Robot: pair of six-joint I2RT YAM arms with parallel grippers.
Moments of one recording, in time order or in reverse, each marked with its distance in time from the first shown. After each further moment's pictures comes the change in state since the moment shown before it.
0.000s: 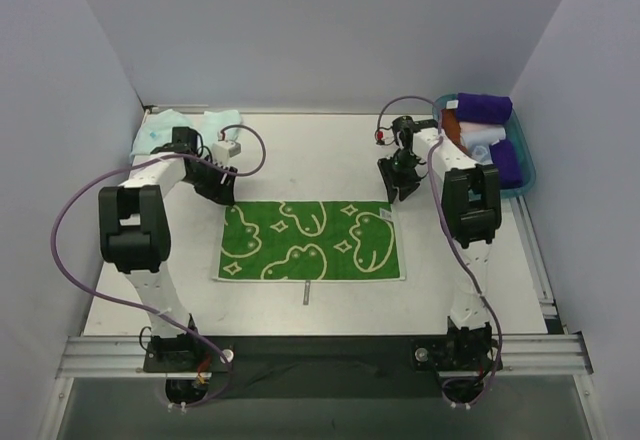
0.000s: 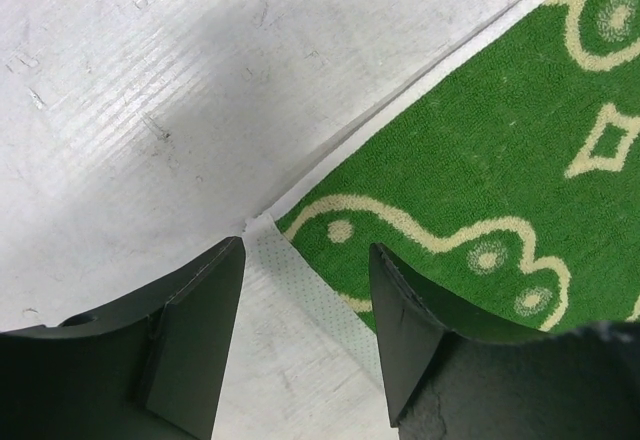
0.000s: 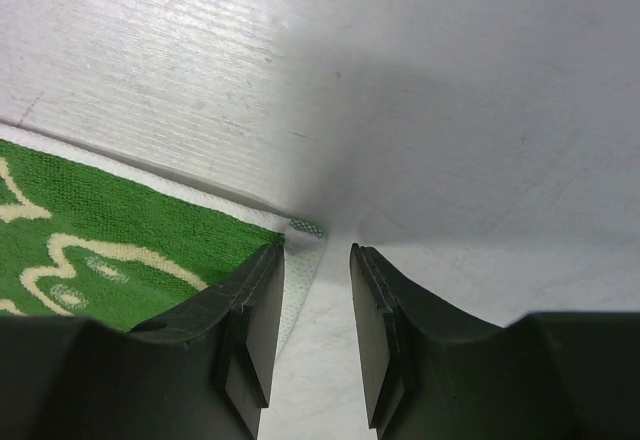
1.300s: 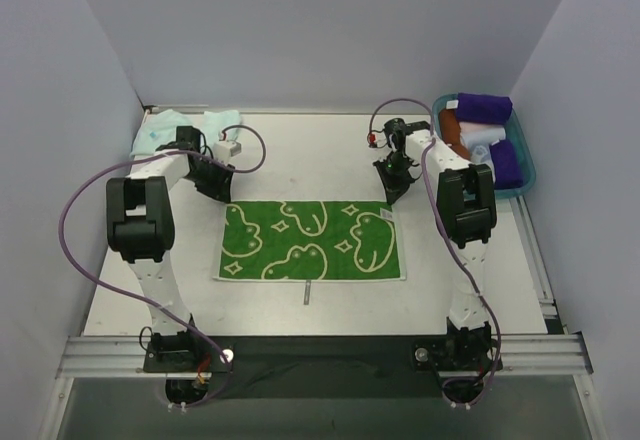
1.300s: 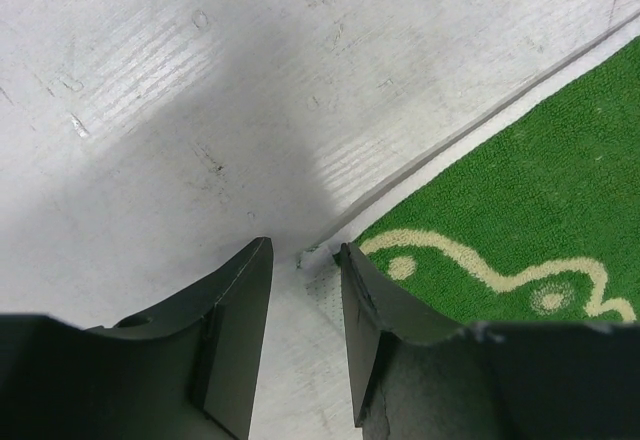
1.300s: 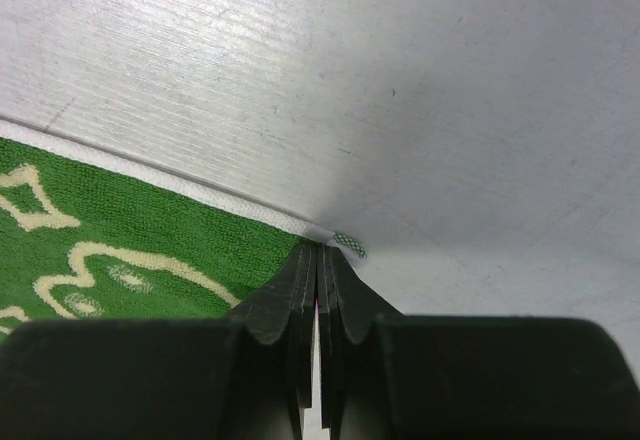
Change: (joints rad) left arm 0.000 0.109 0.070 0.022 -0.057 -0.014; right arm 0.034 0.017 0.000 0.009 0.009 -0.003
